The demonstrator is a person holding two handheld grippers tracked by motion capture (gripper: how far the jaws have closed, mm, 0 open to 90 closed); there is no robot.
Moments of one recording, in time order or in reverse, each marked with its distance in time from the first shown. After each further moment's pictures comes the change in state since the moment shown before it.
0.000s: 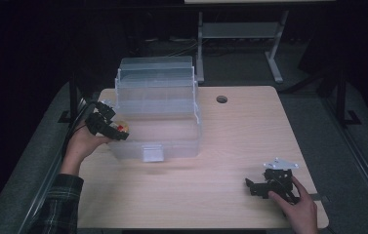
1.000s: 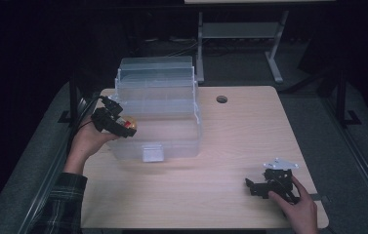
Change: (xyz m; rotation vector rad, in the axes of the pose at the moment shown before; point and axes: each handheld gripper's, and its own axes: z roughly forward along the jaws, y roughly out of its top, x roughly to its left) left arm -0.025 0.023 -0.019 -0.037 0.001 0.060; right arm 0.000 0.000 0.000 0.000 0.000 -0.002
